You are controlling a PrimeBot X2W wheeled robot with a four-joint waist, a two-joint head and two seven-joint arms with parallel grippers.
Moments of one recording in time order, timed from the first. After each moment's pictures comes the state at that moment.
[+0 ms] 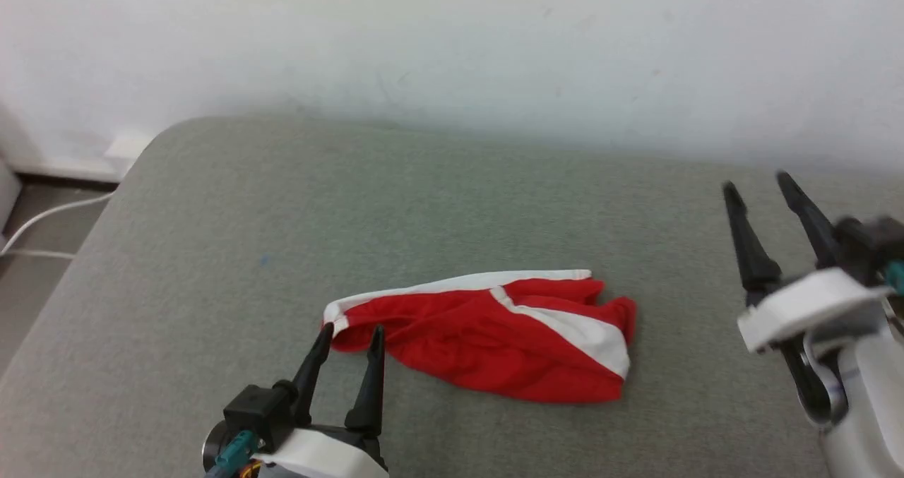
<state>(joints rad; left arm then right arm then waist) 0.03 0.05 -0.19 0.14 -0.29 -0.08 -0.26 -0.33 -0.28 0.10 0.34 0.29 0.13 -0.21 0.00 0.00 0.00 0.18</state>
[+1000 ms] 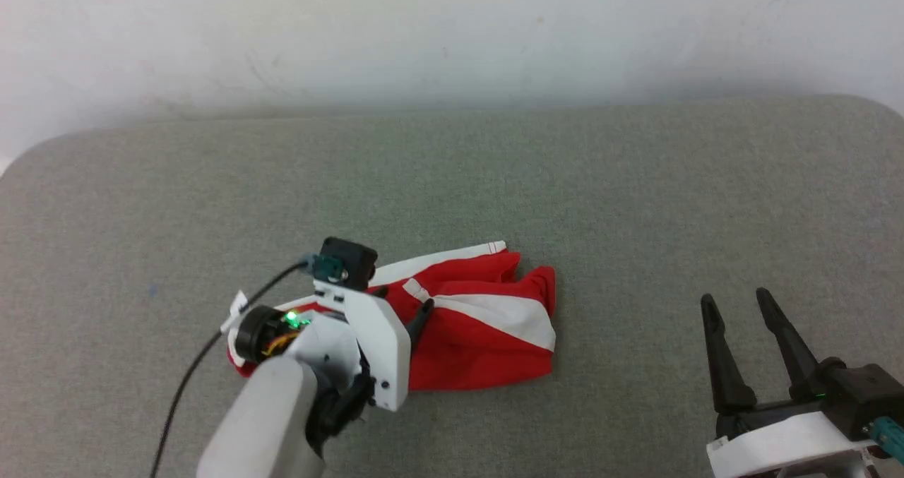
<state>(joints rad) -0.32 0.13 -0.32 0.25 -0.35 -0.11 0.48 0.11 -0.08 -0.01 -0.05 0.18 0.13 -0.19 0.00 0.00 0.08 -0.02</state>
